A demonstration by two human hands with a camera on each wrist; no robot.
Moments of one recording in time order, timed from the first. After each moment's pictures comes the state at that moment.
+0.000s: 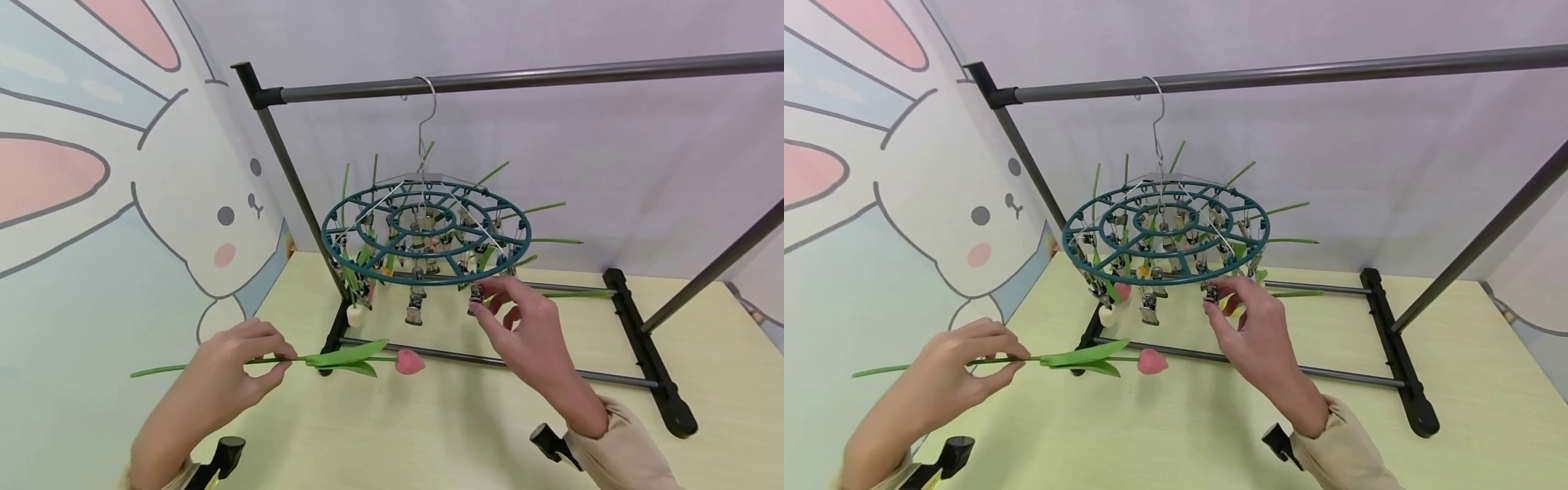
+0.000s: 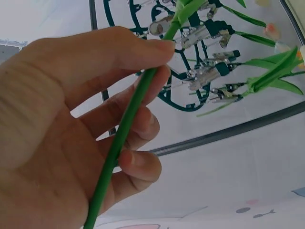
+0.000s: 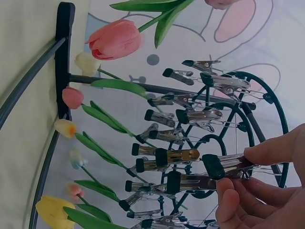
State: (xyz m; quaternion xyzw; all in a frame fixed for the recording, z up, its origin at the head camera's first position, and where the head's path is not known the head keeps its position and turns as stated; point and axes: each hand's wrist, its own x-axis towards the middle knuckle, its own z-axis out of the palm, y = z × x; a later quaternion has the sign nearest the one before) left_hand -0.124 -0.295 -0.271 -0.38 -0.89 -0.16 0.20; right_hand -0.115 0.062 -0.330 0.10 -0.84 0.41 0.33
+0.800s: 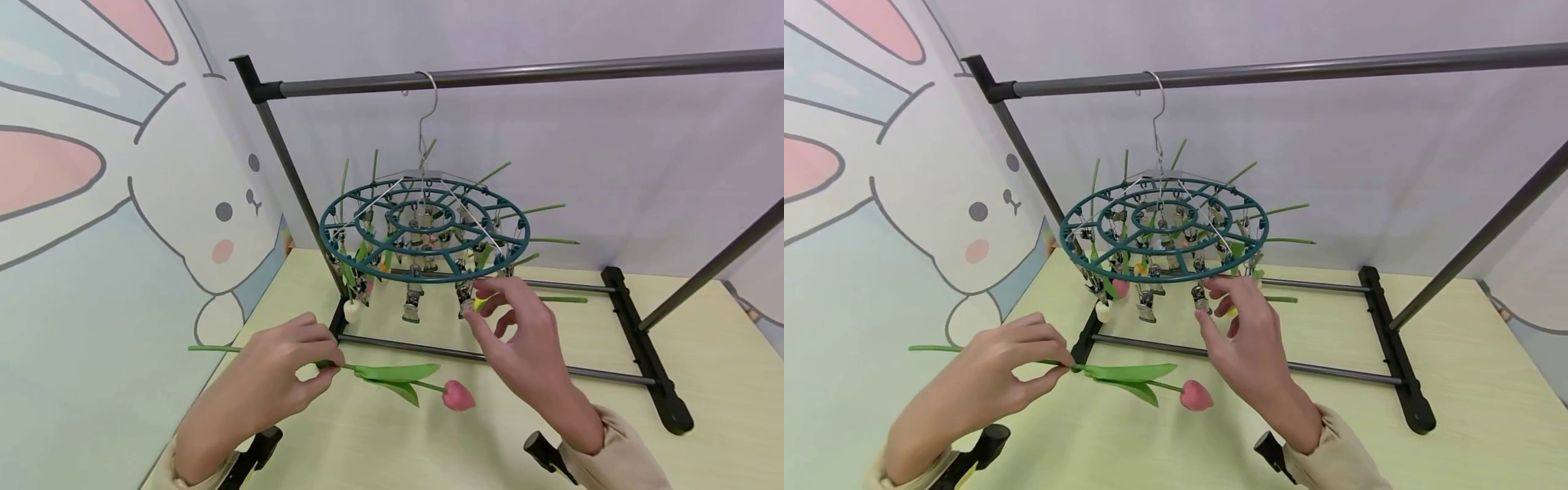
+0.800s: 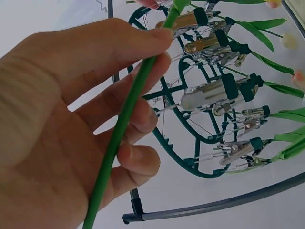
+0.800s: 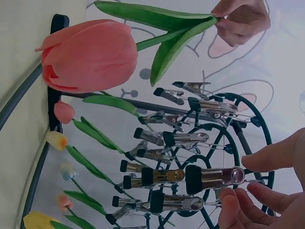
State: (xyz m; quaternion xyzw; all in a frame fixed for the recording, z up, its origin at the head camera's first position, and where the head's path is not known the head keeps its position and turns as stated) left_hand -0.119 -0.245 -0.264 -0.49 -0.84 -0.15 0.19; right_hand -0.101 0.049 -0.325 0.13 -0.82 0.42 0.36
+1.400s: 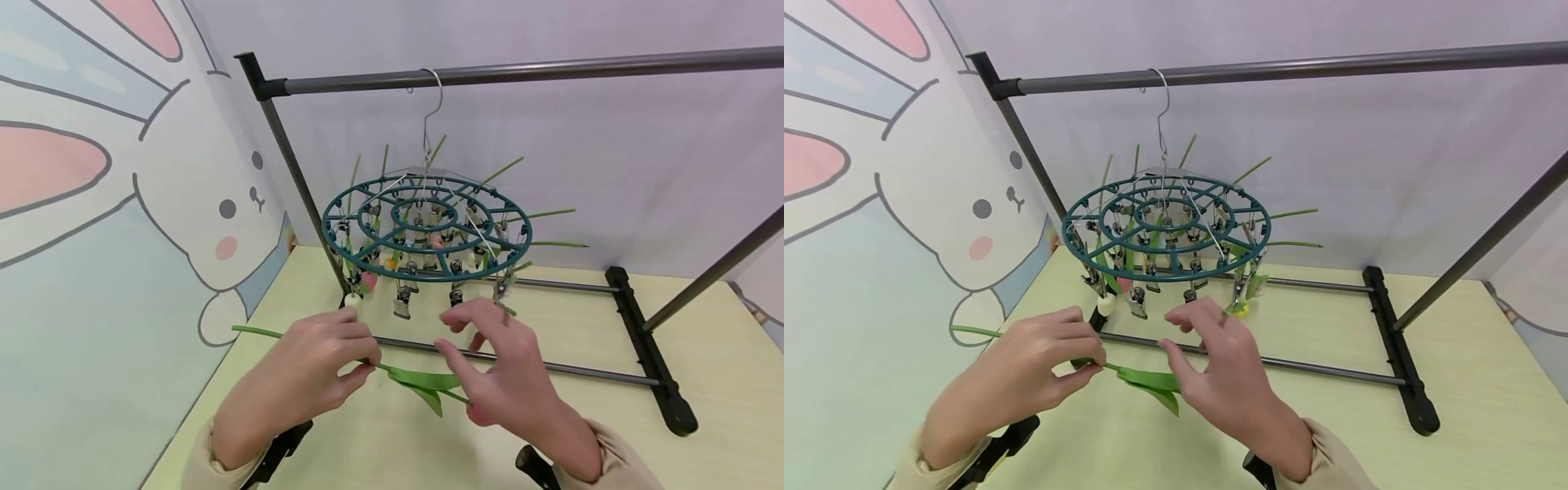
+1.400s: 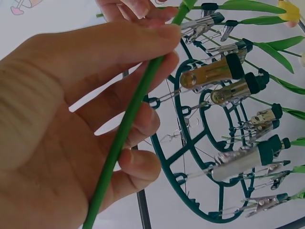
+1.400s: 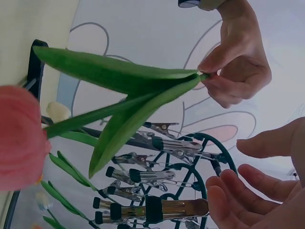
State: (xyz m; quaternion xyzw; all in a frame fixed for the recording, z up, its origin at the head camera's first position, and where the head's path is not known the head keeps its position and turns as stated) left_hand -0.115 -0.210 -0.251 -0.51 -0.84 -0.10 0.14; right_hand -0.080 0.024 -0.313 0.25 -0.80 0.44 0.33
